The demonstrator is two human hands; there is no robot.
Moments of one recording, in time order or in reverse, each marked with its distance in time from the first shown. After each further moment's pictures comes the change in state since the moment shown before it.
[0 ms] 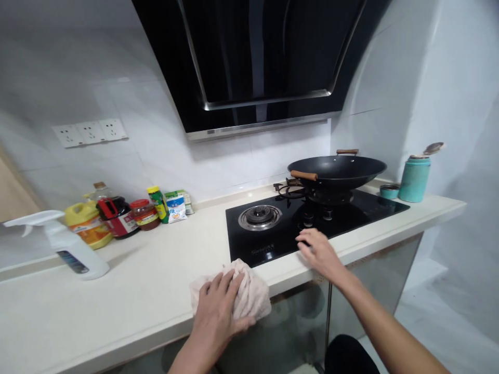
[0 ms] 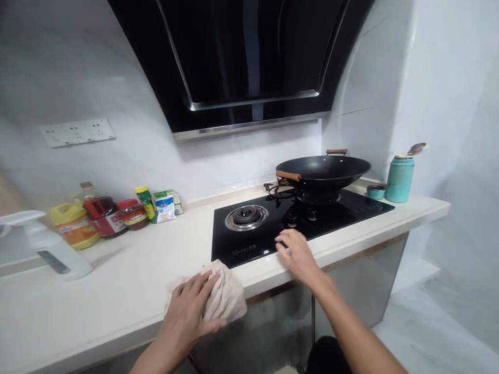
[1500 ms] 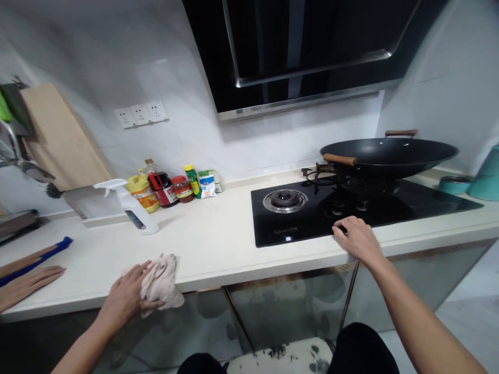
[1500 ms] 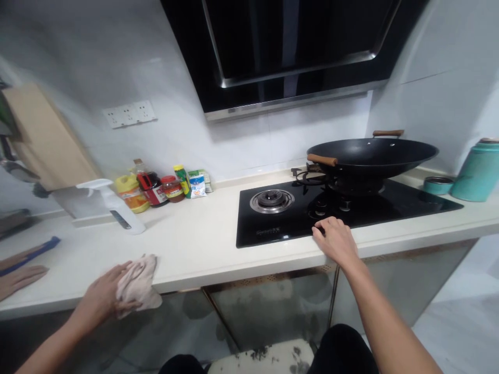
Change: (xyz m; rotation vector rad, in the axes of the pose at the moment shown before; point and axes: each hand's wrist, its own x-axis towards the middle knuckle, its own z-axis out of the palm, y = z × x) left_hand -0.169 -0.218 -0.078 0.368 -0.355 -0.527; right_hand 0.001 0.055 0.000 -0.451 -0.084 0.110
